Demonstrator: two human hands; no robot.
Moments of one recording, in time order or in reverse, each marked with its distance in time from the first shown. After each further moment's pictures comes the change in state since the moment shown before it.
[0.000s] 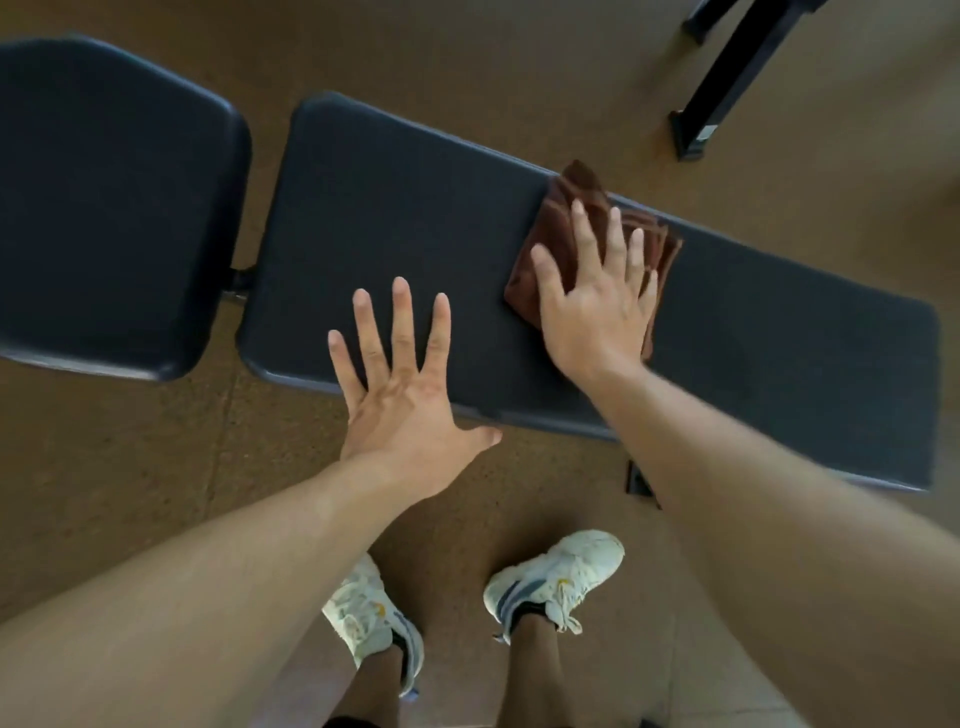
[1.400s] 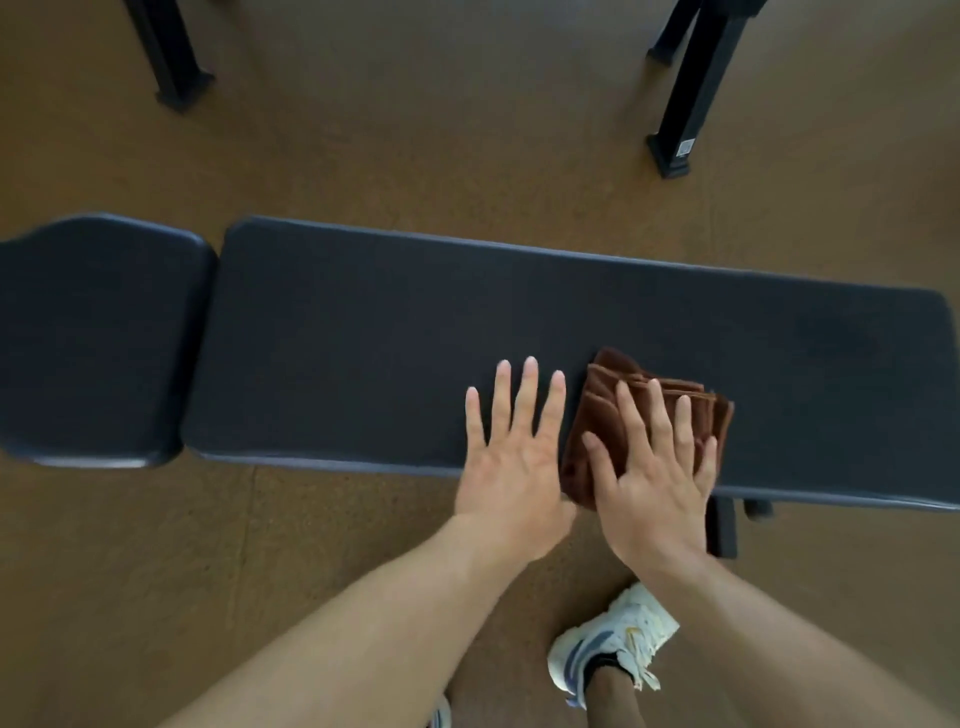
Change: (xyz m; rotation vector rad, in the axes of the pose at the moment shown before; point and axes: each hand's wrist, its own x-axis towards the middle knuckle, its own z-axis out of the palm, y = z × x) left_hand 0.011 0.166 0.045 0.175 -0.038 0.258; right_hand -0.084 0.171 -0.021 -0.003 -0.079 0.068
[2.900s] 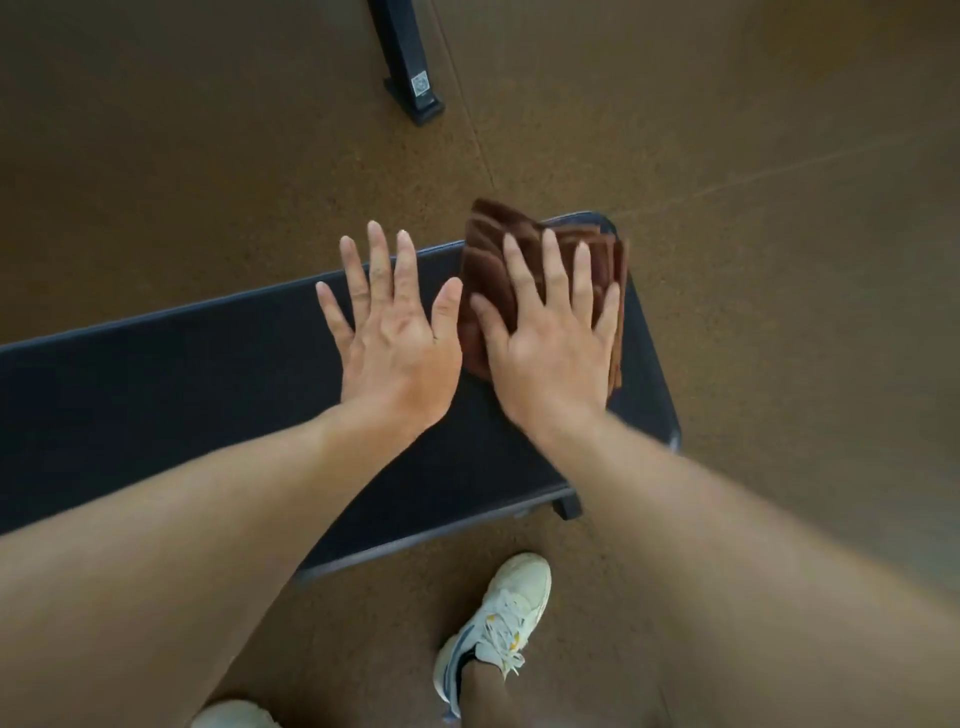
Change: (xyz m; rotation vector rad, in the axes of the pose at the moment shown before) left_hand 0.212 0.244 0.020 -0.139 0.153 -0.052; right_hand 0.164 0.218 -0.102 0.112 0.154 0.110
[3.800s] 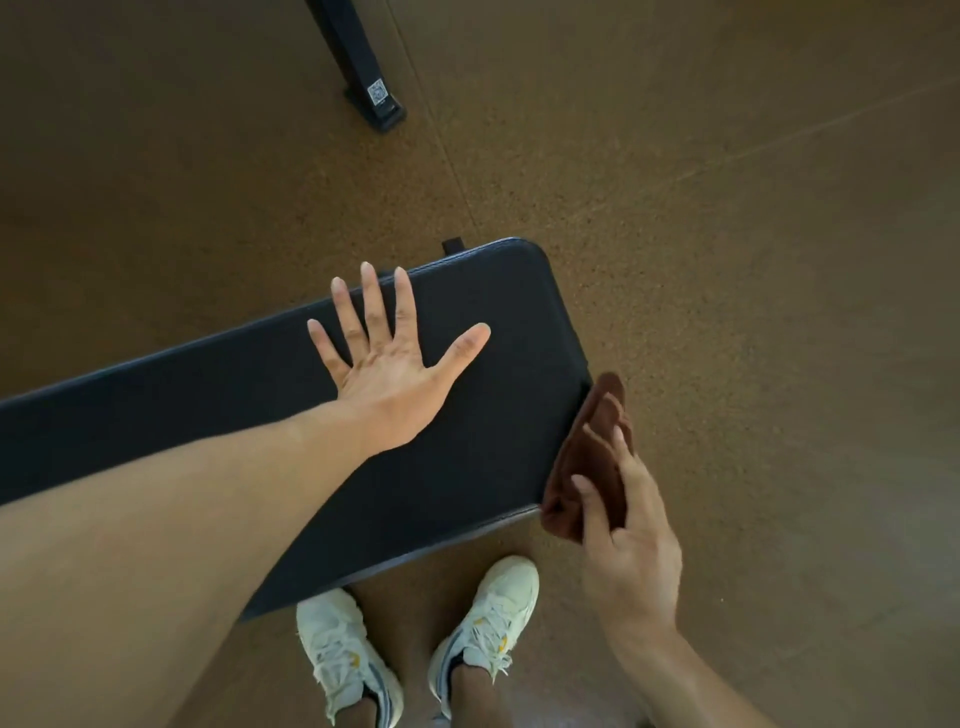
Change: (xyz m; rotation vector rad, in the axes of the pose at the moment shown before) left_hand 0.019 0.048 0.016 0.152 -0.387 -0.071; right_hand -0.130 0.113 -0.008 0.576 0.138 0.398
